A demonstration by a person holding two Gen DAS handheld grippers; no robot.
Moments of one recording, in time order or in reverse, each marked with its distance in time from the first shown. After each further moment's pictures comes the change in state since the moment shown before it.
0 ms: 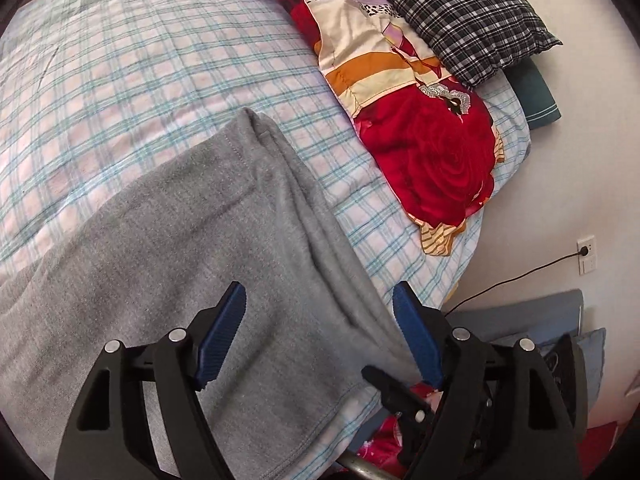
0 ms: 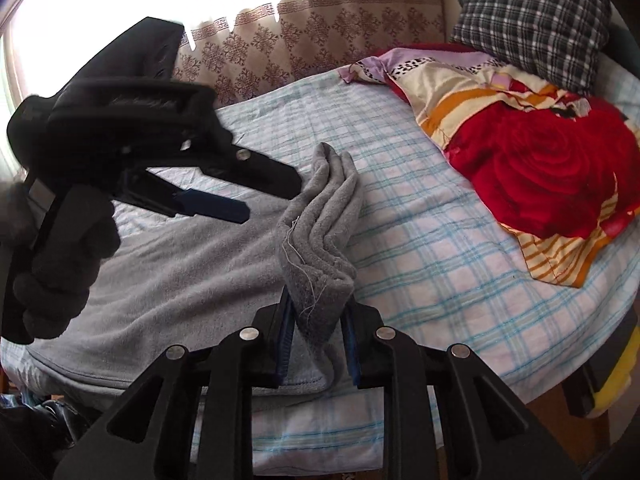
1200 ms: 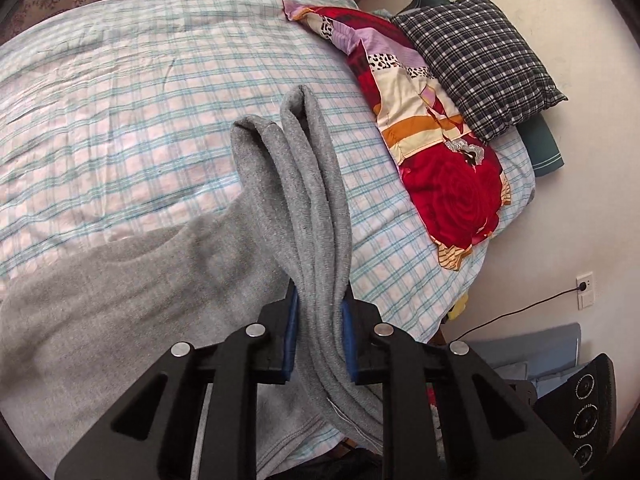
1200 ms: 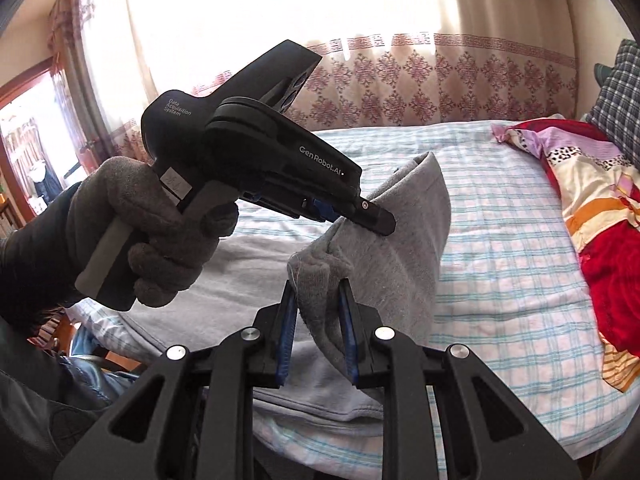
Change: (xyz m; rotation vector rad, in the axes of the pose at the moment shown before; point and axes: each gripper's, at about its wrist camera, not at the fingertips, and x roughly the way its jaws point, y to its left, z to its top) left arm -0.126 0.062 -0.048 -0.118 -0.155 0.068; right arm -0.050 0.104 0.040 -0.209 -0.031 0.436
